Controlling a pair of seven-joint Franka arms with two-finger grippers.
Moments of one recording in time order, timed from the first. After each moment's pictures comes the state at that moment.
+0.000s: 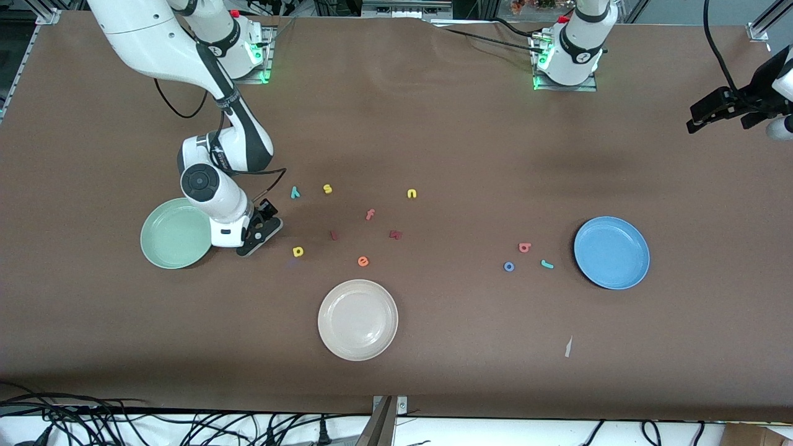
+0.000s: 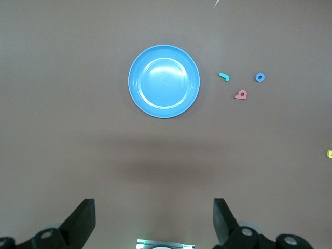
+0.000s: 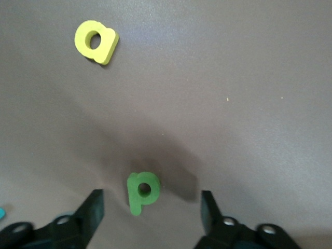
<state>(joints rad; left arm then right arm) 0.12 -0.11 -0.07 -1.69 0.01 1.50 -0.05 0.29 0.52 -0.02 -2.04 -0.05 2.53 -0.47</state>
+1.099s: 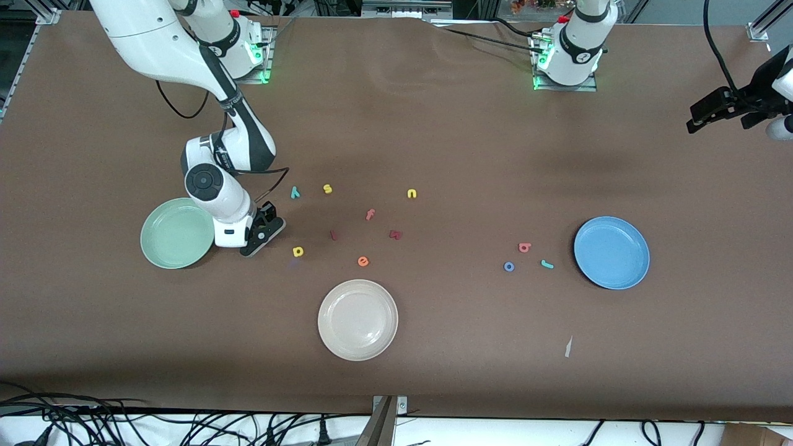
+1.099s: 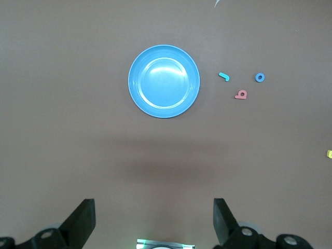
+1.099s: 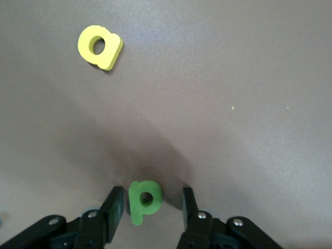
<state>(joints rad) 0.12 -0.11 -0.07 -1.69 0.01 1.50 -0.05 0.30 0.53 -0.02 -2.04 -0.06 2.56 -0.47</state>
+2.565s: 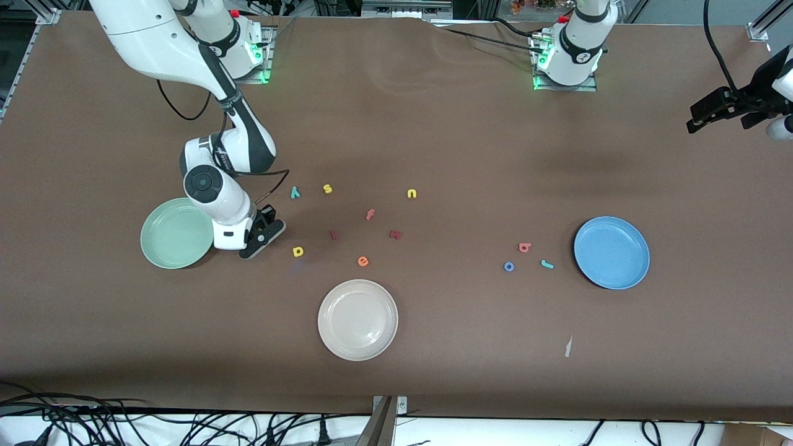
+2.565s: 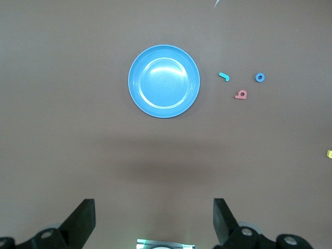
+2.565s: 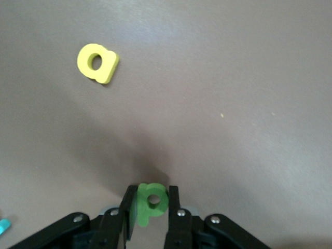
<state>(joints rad) 0.12 -0.11 -0.07 -1.69 0.01 1.50 -0.05 0.30 0.53 -0.02 -1.98 -0.06 2.46 -0.43</state>
